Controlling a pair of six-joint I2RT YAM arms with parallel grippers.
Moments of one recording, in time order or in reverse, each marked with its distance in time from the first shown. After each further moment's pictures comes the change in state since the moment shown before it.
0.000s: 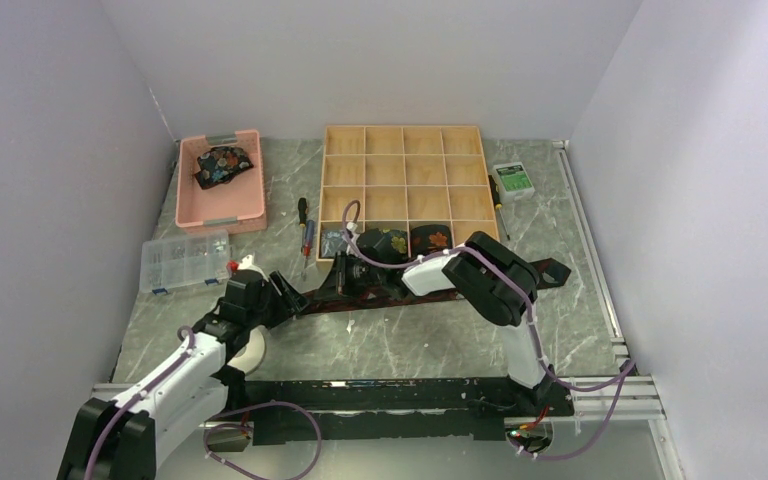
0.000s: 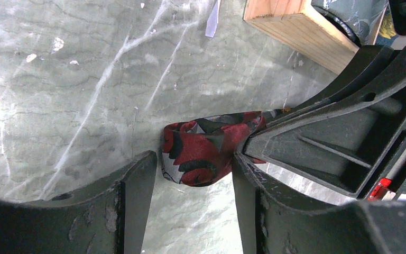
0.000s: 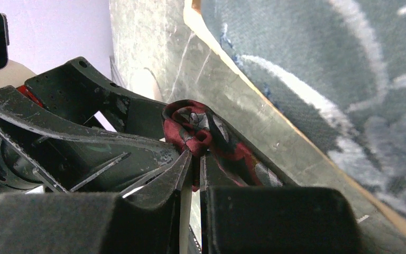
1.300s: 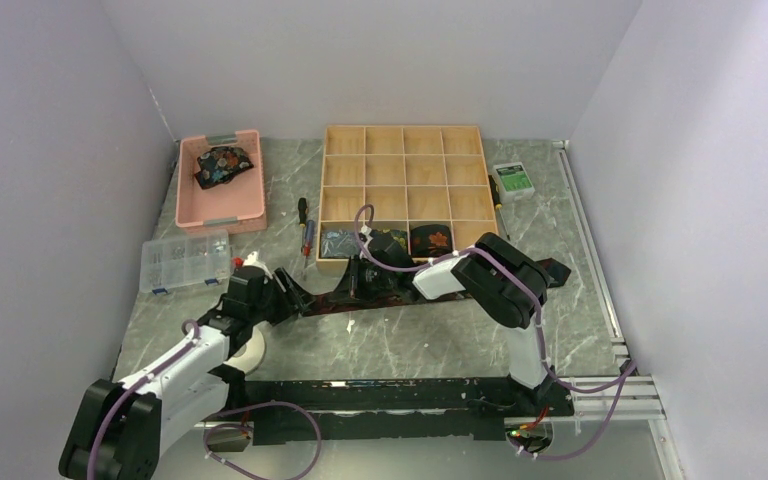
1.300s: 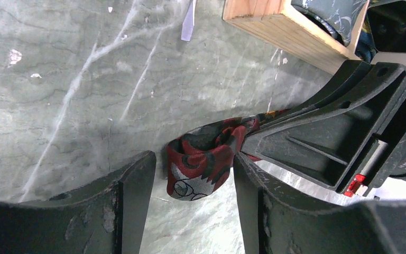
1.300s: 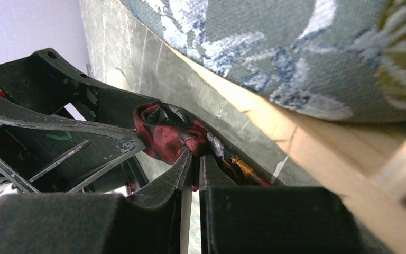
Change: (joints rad) left arm 0.000 0.085 0.010 0.092 0.056 -0.002; right arm -0.032 -0.056 -0.113 -0.006 0.051 -0.026
